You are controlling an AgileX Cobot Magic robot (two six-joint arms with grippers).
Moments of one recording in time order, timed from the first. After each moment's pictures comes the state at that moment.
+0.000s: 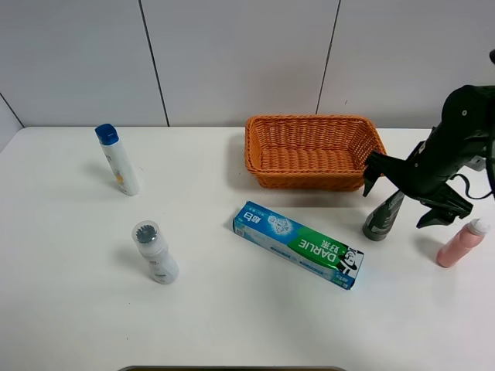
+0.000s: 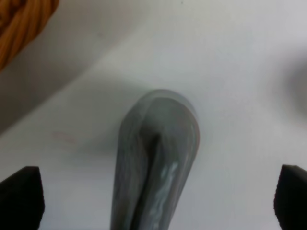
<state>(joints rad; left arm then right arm) 0.05 0.00 -0.51 0.02 1.05 0.01 0.09 1.71 -0.96 0.01 0.68 0.70</state>
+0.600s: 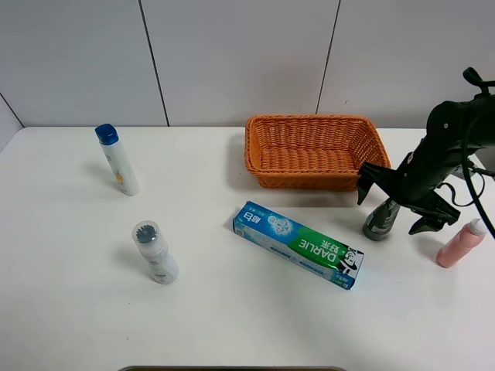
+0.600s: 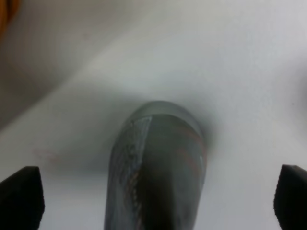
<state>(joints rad) 0.05 0.00 -0.51 0.02 1.05 0.01 0.09 1.79 -0.96 0.01 0.61 0.70</state>
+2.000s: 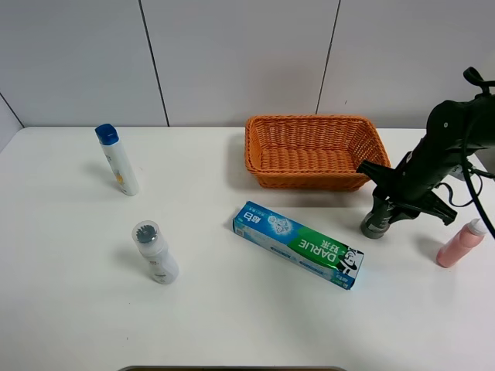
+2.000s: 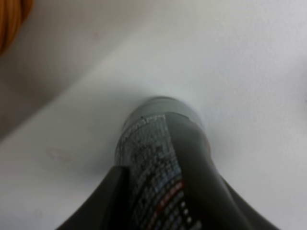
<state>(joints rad) 0.05 0.00 -0.51 0.02 1.05 0.01 0.09 1.79 -0.96 0.05 0.61 0.69</state>
